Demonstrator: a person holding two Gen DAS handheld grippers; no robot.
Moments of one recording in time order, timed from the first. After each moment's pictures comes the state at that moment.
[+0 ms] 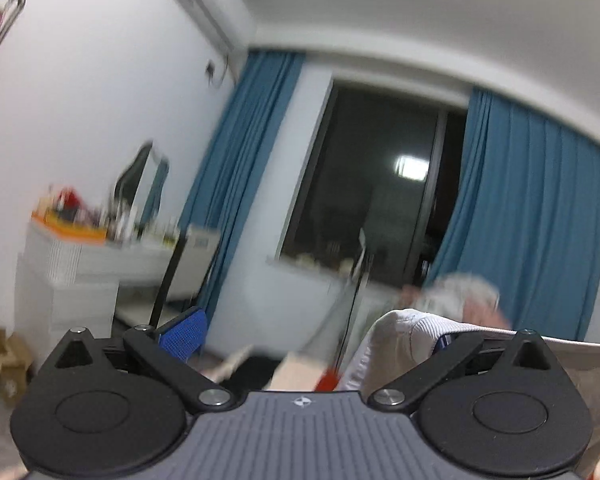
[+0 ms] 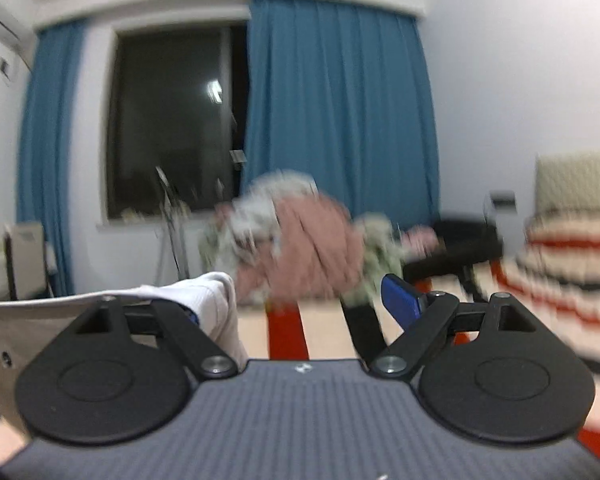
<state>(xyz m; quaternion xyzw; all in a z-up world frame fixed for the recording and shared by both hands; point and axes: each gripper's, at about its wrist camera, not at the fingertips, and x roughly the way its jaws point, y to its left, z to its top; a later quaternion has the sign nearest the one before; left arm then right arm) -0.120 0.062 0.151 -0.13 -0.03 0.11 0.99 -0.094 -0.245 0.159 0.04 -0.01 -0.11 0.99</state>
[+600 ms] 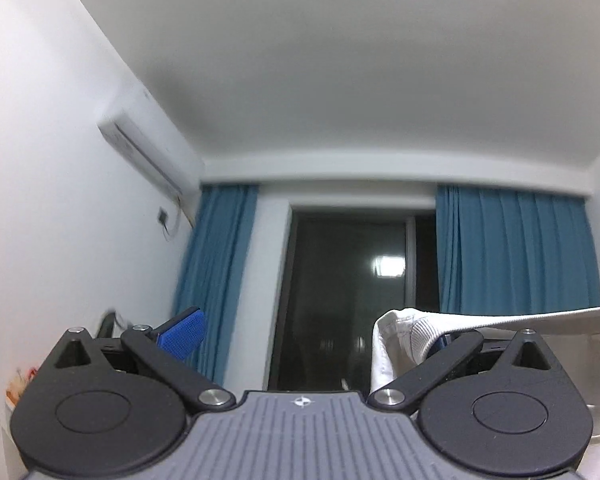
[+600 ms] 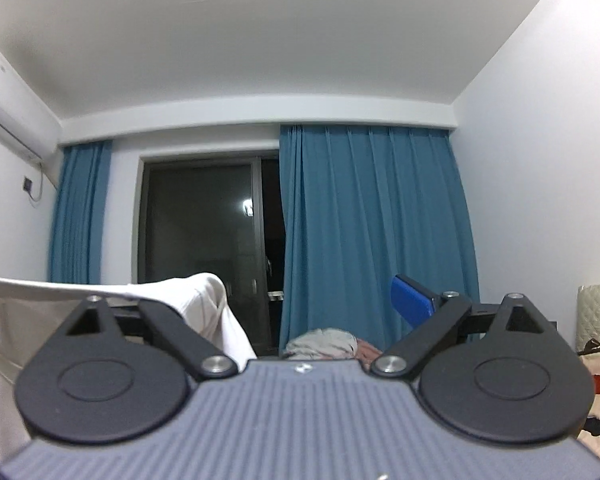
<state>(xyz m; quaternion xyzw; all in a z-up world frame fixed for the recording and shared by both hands) -0.059 0.005 0.444 -0.02 -0.15 0.10 0.98 -0.048 -0.280 0.455 0.03 -0.12 -0.08 0.99</state>
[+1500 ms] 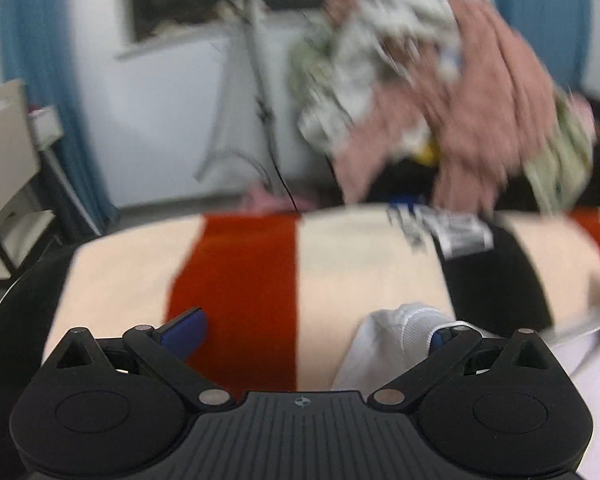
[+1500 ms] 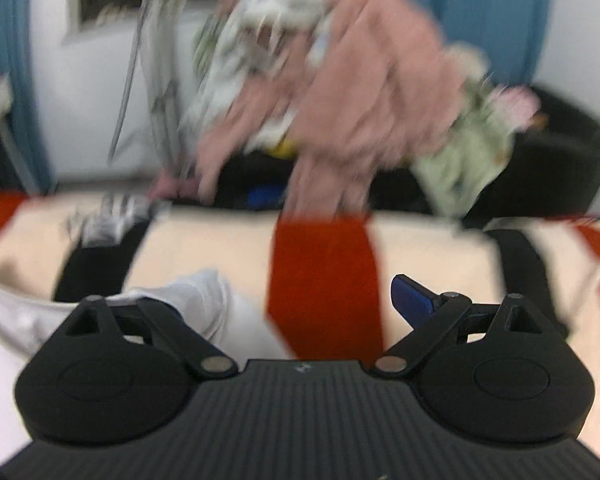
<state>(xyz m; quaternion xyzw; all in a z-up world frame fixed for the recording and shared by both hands) 0.580 0.005 -0.122 0.08 0.38 -0.05 0.92 0.509 -0.318 -0.048 -0.01 0.38 -0.04 0.93</state>
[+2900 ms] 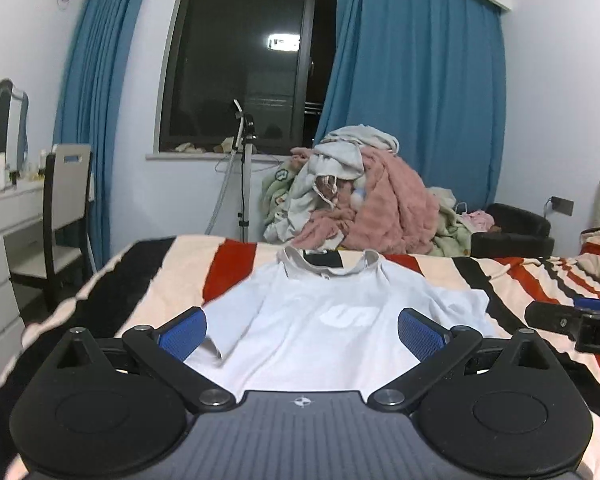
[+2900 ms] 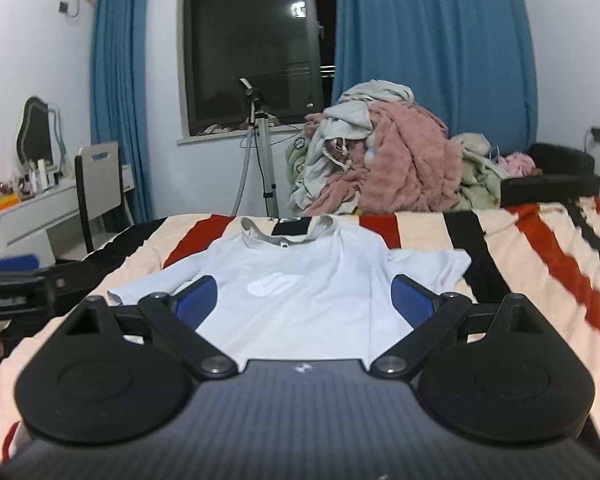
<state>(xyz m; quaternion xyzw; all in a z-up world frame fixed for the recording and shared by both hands) -0.002 0.039 -0.019 -0.01 0.15 -0.10 0.98 0.005 -0.241 0.020 0.04 0.14 0.02 0.99</state>
